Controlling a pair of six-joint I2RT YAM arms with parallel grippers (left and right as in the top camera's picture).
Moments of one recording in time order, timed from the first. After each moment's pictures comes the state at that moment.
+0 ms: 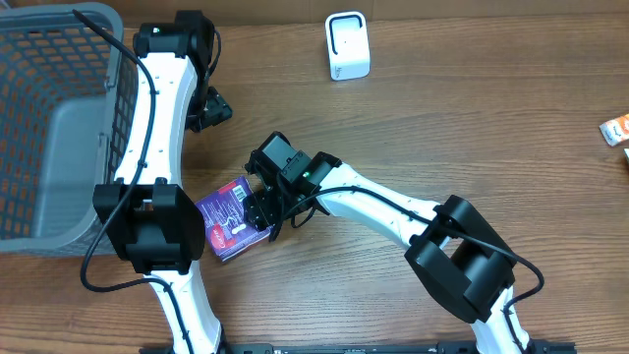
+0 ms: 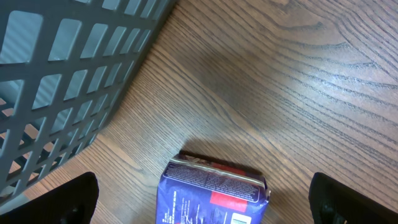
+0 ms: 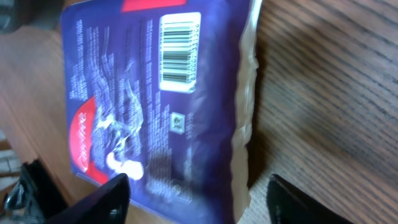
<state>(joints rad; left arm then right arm) -0.02 2.12 2.09 -1.56 -0.33 -0.70 0.88 2.12 1.57 -0.58 -0.40 0.42</state>
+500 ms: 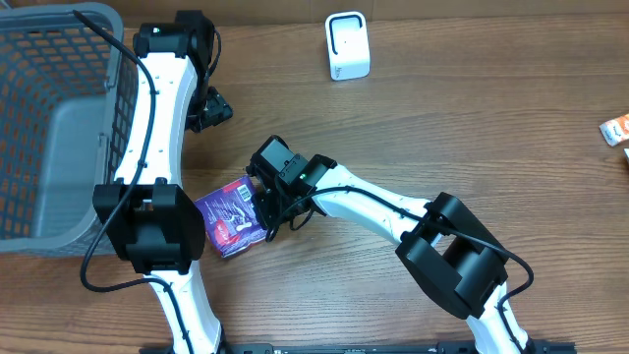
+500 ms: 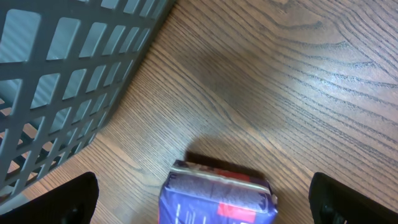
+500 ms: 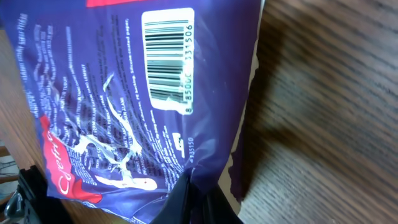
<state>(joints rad) -0.02 2.12 2.09 -1.56 -0.32 -0.70 0.88 2.16 1.58 -0.58 -0.40 0.46</state>
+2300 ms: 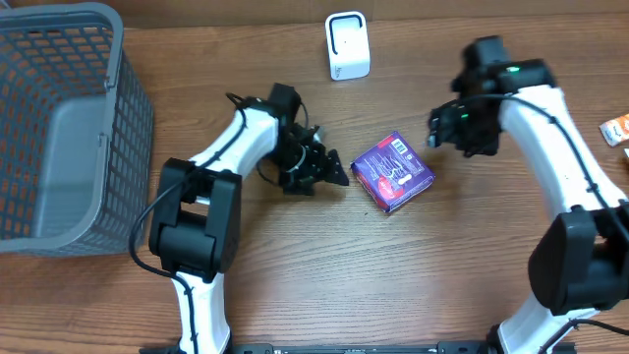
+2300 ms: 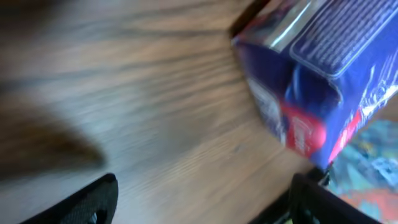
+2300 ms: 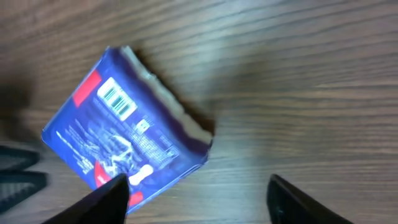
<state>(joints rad) -0.31 2.12 1.46 -0.91 0.66 -0.29 0.09 1.87 1.62 -1.17 -0.18 0.23</state>
